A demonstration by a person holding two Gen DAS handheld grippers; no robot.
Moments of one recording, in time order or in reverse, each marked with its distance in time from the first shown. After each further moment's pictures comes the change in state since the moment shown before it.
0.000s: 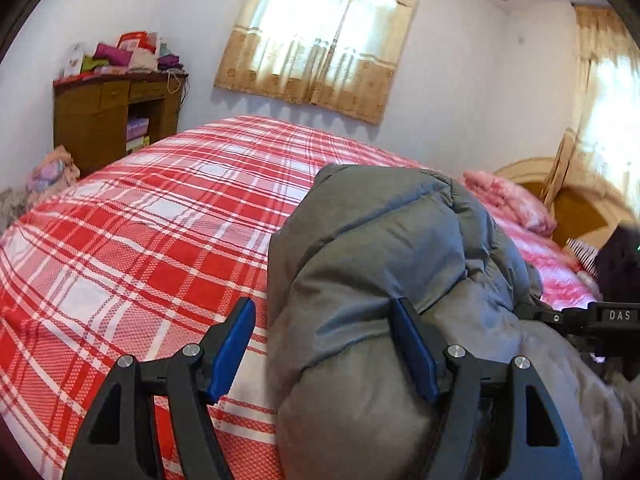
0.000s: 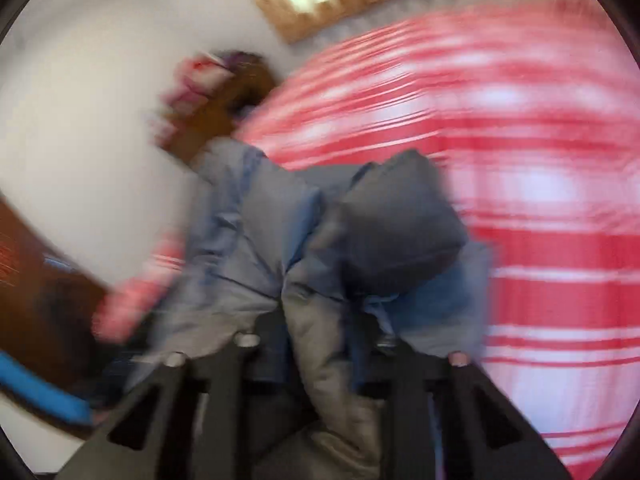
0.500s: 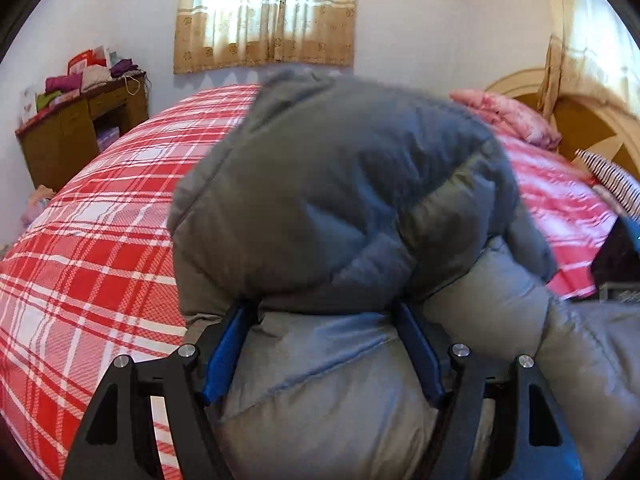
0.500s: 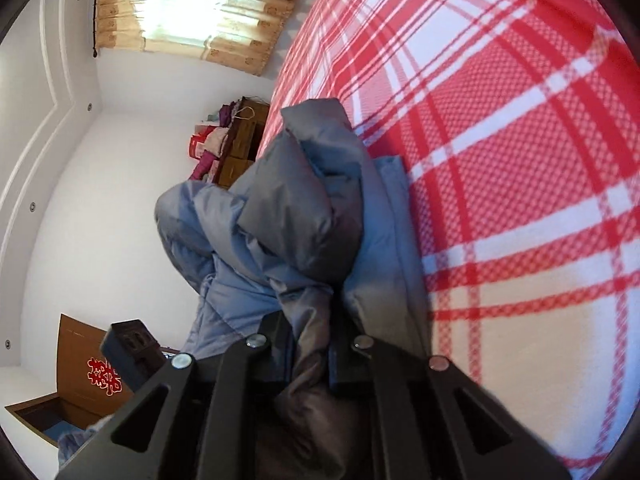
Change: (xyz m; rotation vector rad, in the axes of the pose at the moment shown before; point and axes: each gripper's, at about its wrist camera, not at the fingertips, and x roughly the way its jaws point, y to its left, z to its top) left arm 0.083 -0.087 -0.032 0.254 0.192 0.081; right arm -0.013 -0.104 -0.033 0.316 -0.046 0.103
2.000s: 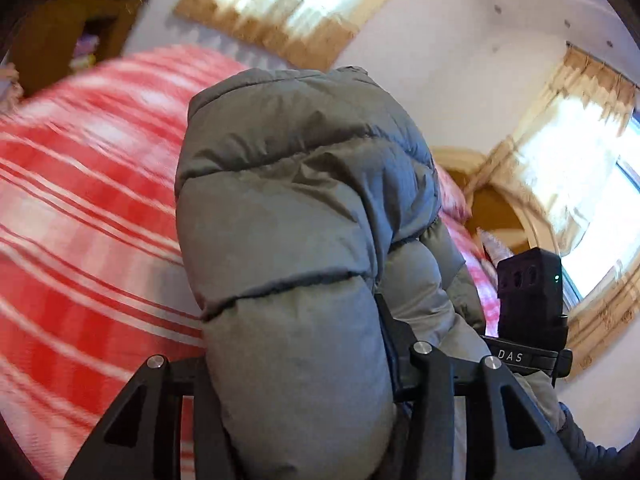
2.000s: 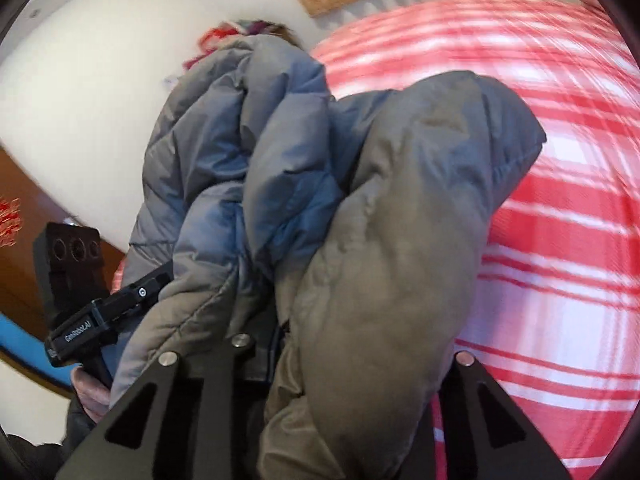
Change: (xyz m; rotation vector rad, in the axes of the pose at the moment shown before) left arm -0.136 0.100 -0.021 -0.360 -0.037 -0.432; right arm 0.031 0.145 -0.061 -0.556 0.153 -0.235
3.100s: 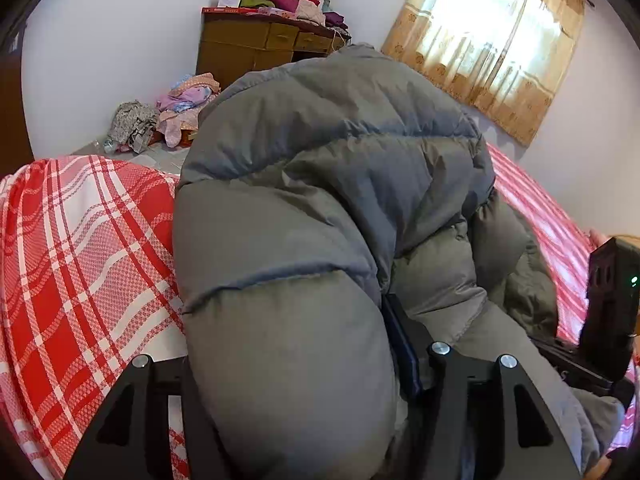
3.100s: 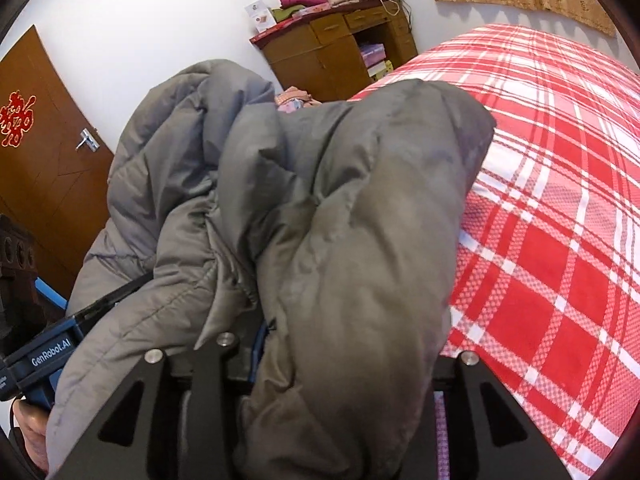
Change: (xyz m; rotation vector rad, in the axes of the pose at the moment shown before) left arm -0.101 0.233 0.045 -0.202 -0.153 0.697; right arm 0.277 0.165 0.069 -0.285 0.116 0.011
